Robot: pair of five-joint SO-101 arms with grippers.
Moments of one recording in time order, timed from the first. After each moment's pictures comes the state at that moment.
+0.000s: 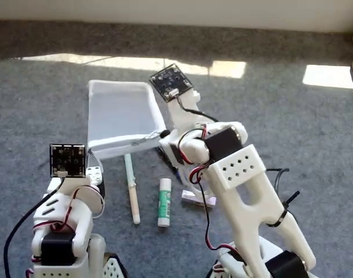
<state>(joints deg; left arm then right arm) -9.4 -104.1 79.2 64.0 3.0 -30.1 -26.8 17.5 73.8 9.2</state>
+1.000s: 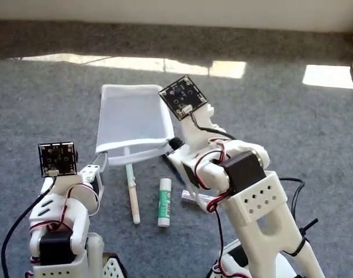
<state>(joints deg) -12.2 -104.0 79.6 63.5 4.9 -31.8 -40.0 21.8 80.0 11.2</state>
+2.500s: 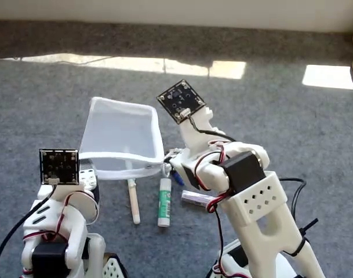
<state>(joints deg) -7.8 -103.8 69.8 70.3 1.3 -32.0 -40.1 21.7 81.8 12.2</state>
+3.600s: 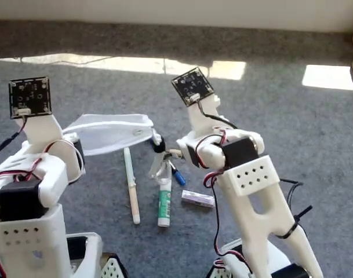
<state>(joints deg) -13.5 -57.2 29.2 82.5 8.8 -24.9 -32.2 27.2 68.5 12.1</state>
